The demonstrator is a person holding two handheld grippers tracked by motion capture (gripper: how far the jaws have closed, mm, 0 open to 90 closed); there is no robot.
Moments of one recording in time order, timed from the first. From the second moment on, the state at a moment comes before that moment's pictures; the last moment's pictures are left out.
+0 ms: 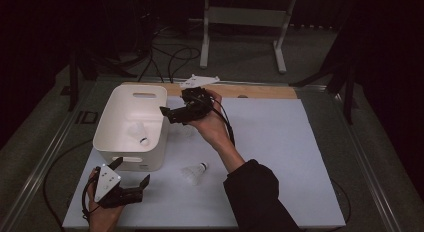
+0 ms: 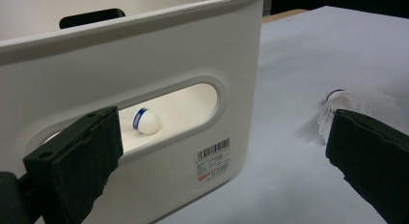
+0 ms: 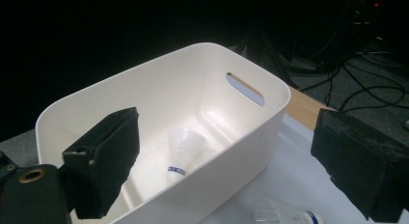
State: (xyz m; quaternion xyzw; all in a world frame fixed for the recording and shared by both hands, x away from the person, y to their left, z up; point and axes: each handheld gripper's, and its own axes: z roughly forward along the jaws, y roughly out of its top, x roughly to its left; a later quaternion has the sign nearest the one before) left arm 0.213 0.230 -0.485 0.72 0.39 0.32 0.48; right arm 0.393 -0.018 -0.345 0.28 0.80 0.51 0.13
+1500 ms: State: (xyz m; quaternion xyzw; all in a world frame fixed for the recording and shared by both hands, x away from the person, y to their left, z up) left arm 0.213 0.229 -0.484 0.72 0.39 0.32 0.48; right arm 0.411 -0.030 -0.361 0.31 0.81 0.47 0.19
